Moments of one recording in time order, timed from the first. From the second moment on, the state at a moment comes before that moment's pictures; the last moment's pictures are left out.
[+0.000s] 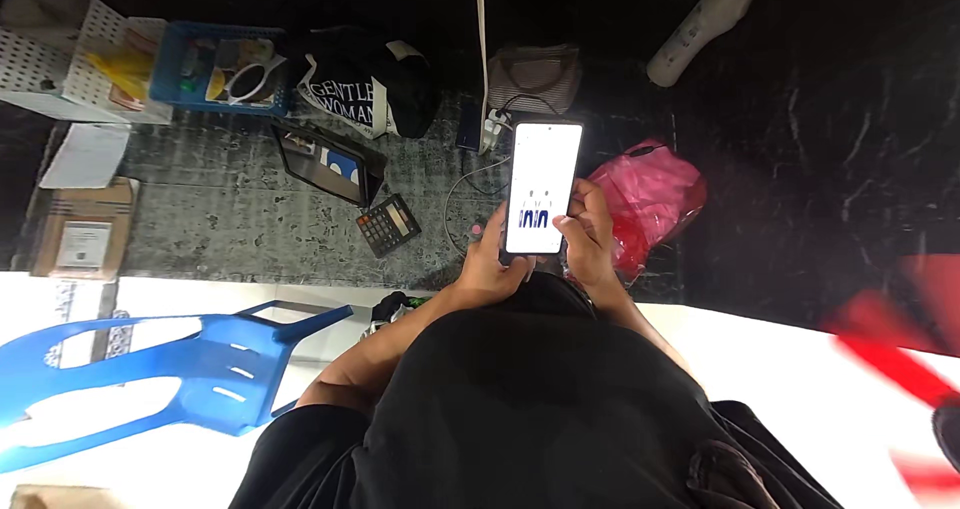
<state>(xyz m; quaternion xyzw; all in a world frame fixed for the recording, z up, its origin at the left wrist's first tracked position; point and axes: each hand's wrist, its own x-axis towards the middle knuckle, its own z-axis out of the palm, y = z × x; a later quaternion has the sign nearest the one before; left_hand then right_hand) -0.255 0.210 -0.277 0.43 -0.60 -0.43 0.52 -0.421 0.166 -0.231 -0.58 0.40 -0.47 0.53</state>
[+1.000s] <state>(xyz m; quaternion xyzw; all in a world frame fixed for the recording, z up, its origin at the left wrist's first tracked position) -0.258 0.212 -0.272 0.44 -0.59 -0.44 0.52 -0.424 0.167 -0.230 -0.58 0.40 -0.48 0.53</state>
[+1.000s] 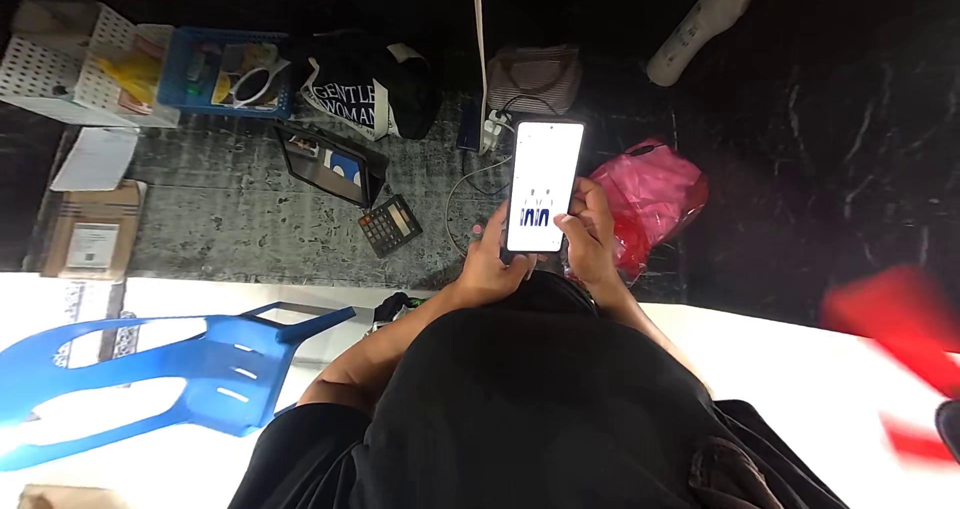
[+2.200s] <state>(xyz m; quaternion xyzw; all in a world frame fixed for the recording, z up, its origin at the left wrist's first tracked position) -0.258 0.212 -0.275 0.45 -0.60 -0.43 0.51 -0.426 0.166 -0.232 -0.58 0.40 -0.47 0.53</state>
